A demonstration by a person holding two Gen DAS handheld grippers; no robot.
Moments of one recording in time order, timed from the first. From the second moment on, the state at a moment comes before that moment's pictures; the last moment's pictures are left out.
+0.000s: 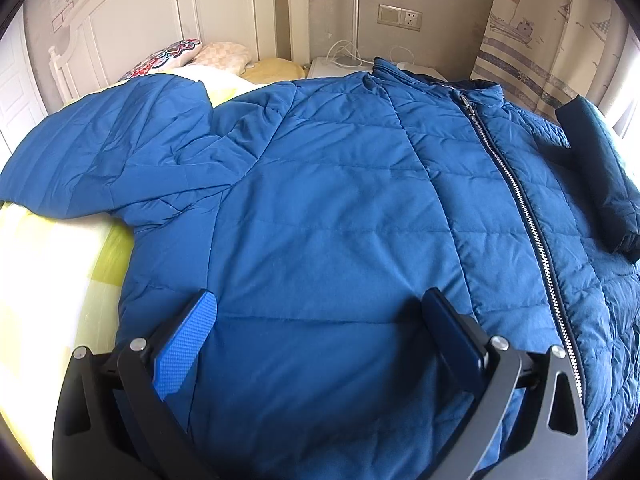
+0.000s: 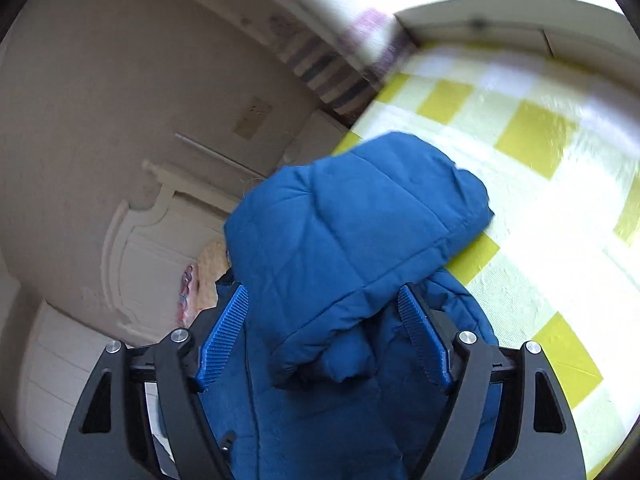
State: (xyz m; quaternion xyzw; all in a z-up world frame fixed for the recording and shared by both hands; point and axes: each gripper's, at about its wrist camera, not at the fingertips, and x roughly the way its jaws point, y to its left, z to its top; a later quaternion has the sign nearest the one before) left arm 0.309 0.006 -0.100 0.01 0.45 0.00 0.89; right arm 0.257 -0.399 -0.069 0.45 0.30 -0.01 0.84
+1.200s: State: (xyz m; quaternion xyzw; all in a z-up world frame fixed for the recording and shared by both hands) left arm 0.303 0.008 -0.099 0.00 0.44 -0.01 0.90; right arm 0.327 -0.133 -0.076 -0.07 0.42 0.14 0.89
